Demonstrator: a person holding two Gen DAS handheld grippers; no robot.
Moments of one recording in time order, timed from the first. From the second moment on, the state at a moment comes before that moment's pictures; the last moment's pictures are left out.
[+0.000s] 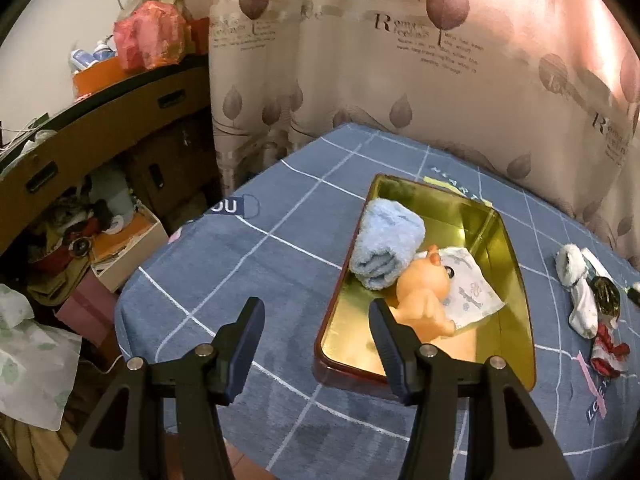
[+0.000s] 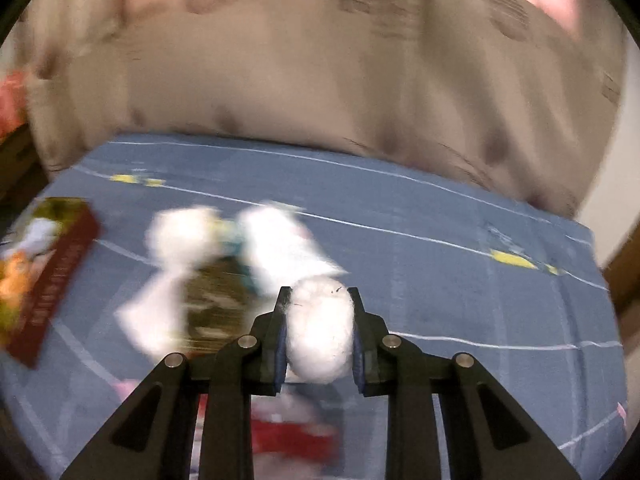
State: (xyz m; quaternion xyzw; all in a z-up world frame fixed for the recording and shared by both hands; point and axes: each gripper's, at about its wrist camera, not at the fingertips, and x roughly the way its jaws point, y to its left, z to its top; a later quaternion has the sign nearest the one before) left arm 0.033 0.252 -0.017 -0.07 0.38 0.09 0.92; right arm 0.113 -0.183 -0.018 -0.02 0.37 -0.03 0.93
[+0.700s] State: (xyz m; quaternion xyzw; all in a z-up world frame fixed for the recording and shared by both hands) left arm 0.032 0.272 -0.014 -0.10 0.38 0.12 0.91; right arm 0.093 0.060 -0.024 -0.08 0.37 0.24 0.89
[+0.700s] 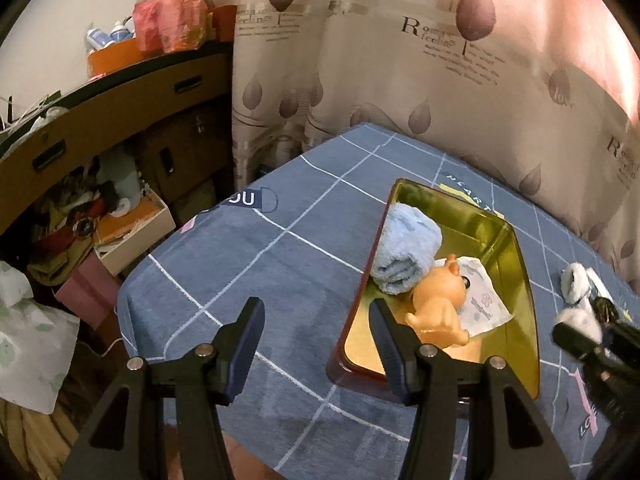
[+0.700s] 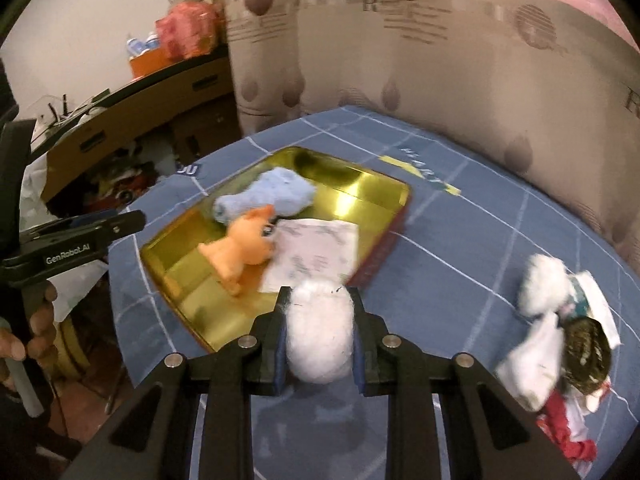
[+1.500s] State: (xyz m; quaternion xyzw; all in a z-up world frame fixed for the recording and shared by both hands) left arm 0.031 0.270 -0.016 -0.11 0.39 0.11 0.91; right arm 0.088 0.091 -0.020 -0.09 0.36 0.25 0.90
